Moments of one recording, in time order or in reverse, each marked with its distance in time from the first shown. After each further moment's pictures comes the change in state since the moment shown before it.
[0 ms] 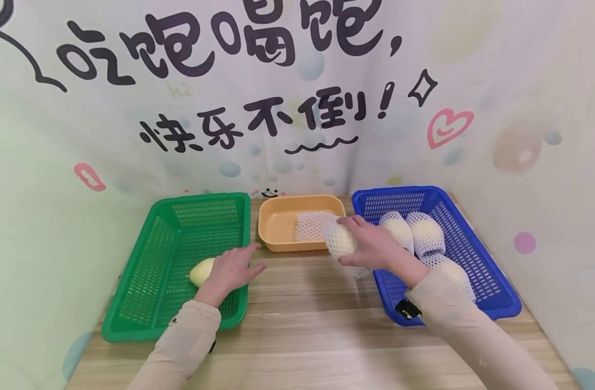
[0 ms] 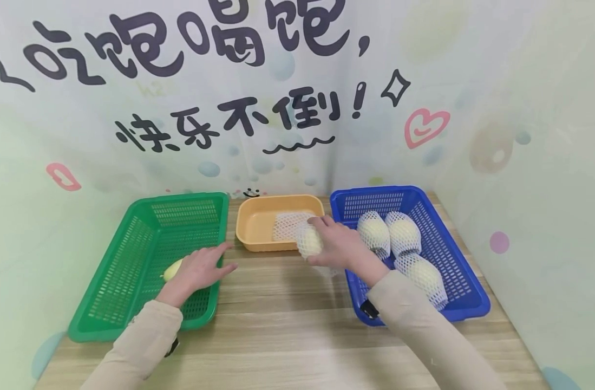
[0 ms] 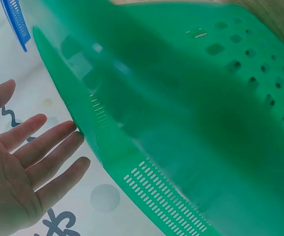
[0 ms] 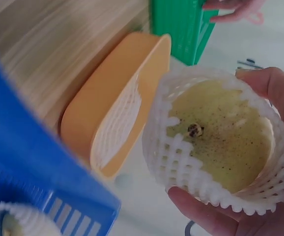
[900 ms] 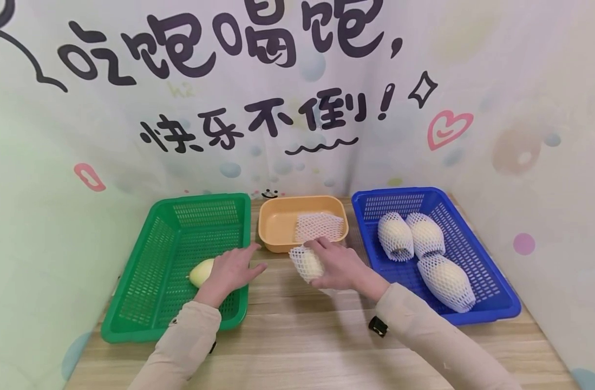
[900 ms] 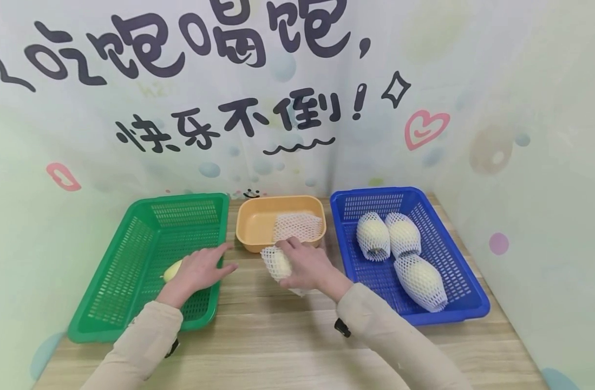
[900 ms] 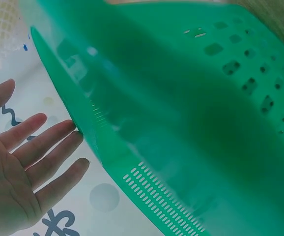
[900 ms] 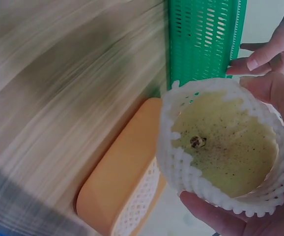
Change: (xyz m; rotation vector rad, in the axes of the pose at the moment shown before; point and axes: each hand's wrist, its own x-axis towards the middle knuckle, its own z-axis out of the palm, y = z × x) left_hand -0.001 0.001 -0.002 0.015 -0.002 -0.007; right_hand 0.012 -0.040 0.054 -0.038 -0.016 -0.088
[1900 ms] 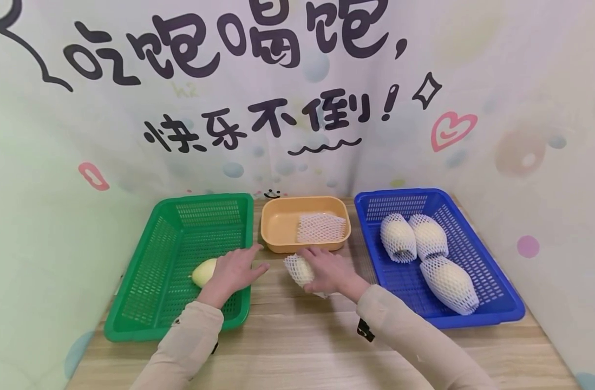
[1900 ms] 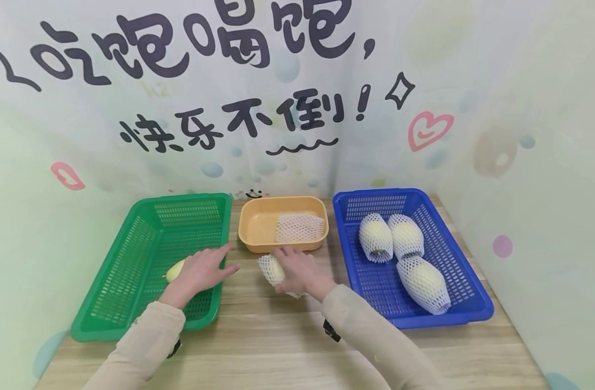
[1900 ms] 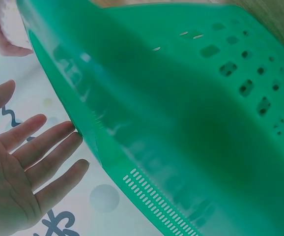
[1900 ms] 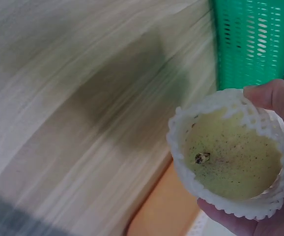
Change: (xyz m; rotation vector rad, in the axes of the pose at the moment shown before) left_hand -0.001 -0.001 0.002 -0.001 0.022 0.006; right_hand 0.020 -0.001 0.045 -0.007 -0.118 0.038
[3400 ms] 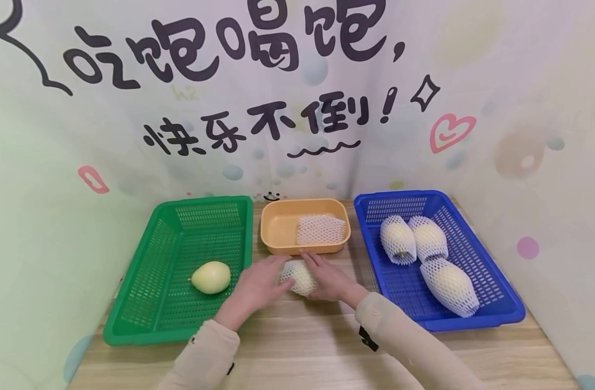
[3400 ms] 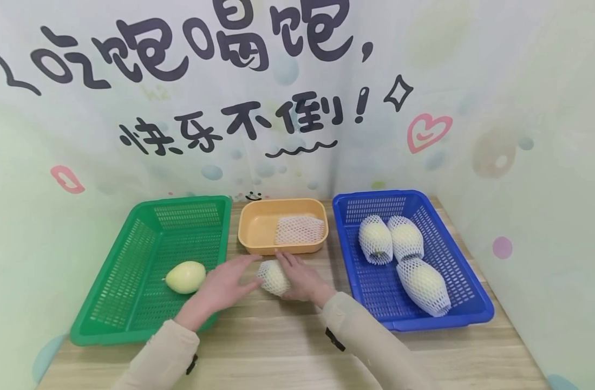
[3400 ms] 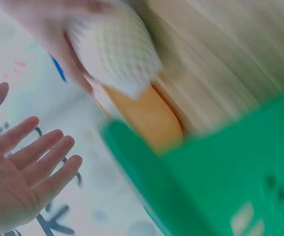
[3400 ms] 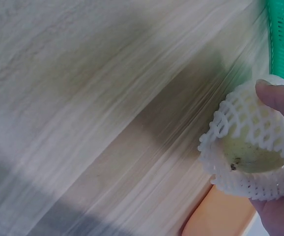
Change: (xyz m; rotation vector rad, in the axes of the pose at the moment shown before) left_hand -0.012 0.045 0.011 -0.110 0.047 0.169; right_hand -0.002 0.021 0.036 0.152 -0.011 -0.110
